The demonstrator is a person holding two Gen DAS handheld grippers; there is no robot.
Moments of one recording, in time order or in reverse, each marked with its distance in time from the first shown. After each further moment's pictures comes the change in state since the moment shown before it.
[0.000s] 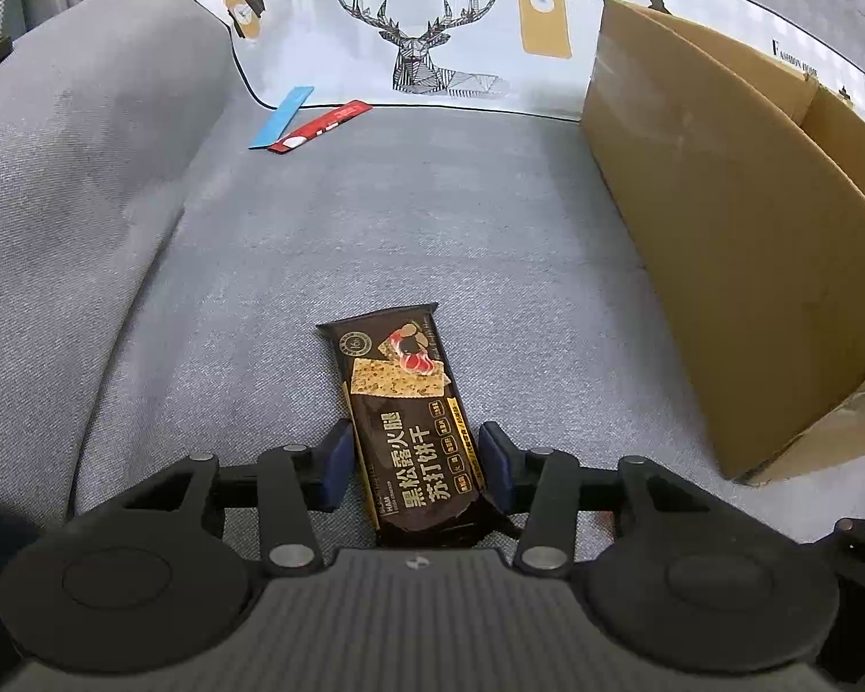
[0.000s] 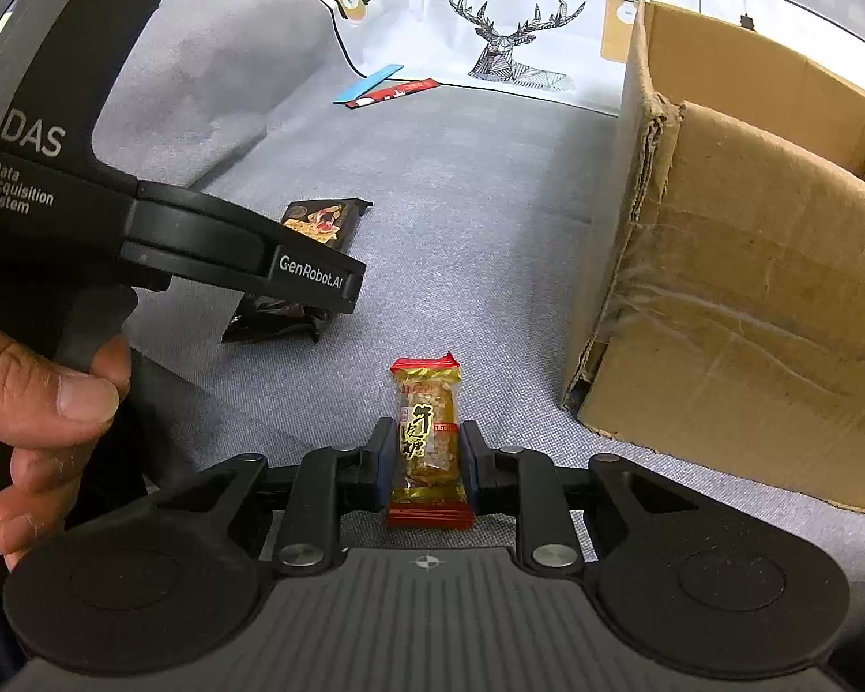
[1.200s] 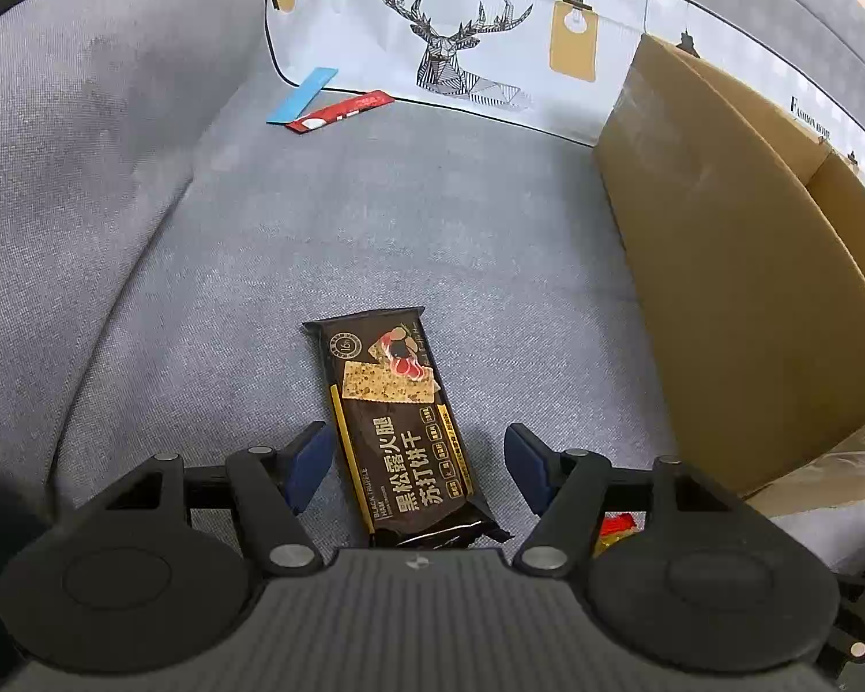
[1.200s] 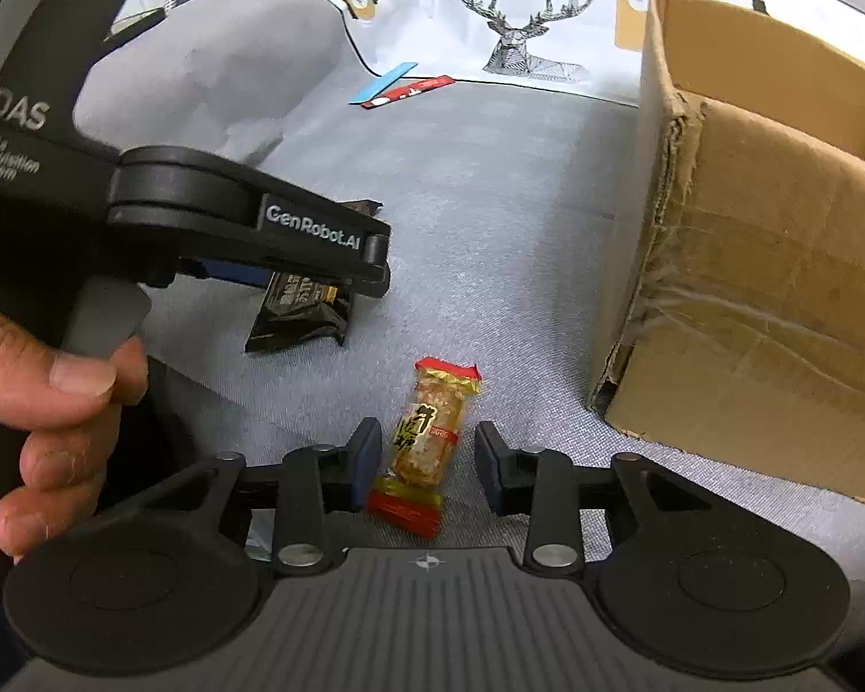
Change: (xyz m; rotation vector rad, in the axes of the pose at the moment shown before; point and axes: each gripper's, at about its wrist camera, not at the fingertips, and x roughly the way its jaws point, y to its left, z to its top) left arm 0.000 0.015 0.007 -0.138 0.022 -0.068; right arm -0.006 -0.003 0.001 0.008 0.026 0.051
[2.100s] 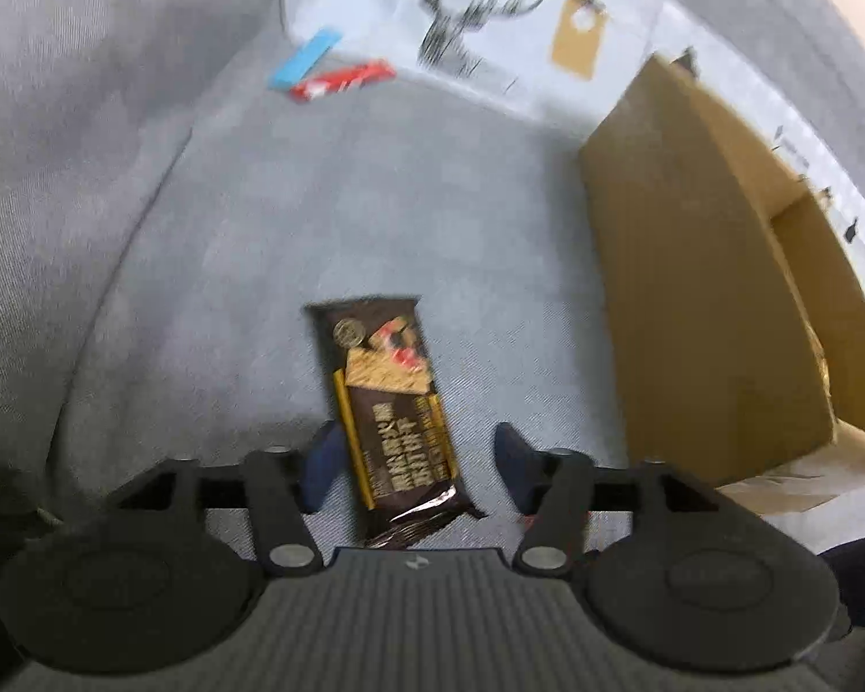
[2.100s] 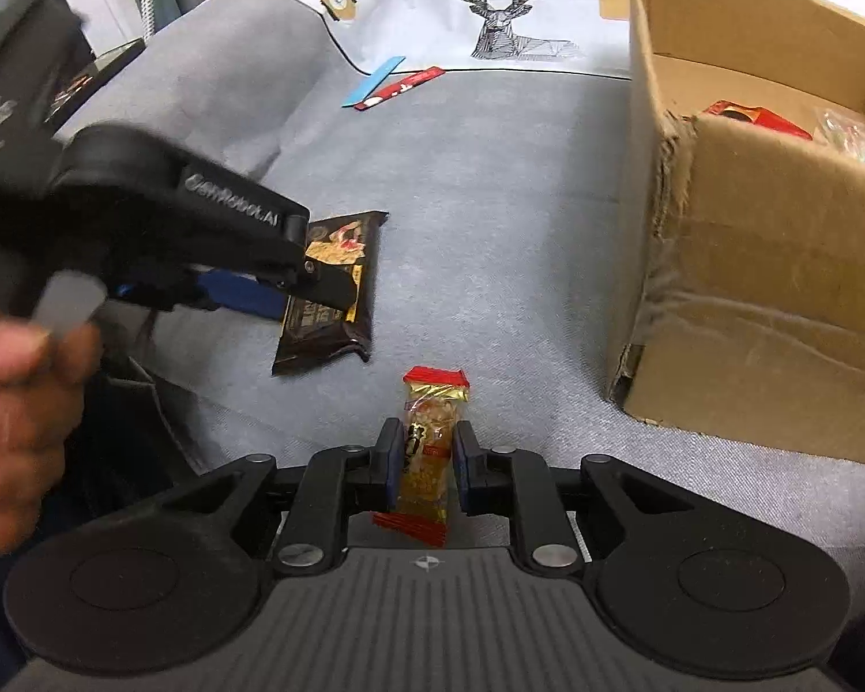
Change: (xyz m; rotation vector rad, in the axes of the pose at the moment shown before) left arm -0.014 0.025 0.016 -0.086 0.080 -0.124; right arm 0.000 -0.002 0.015 0.118 0.029 0.029
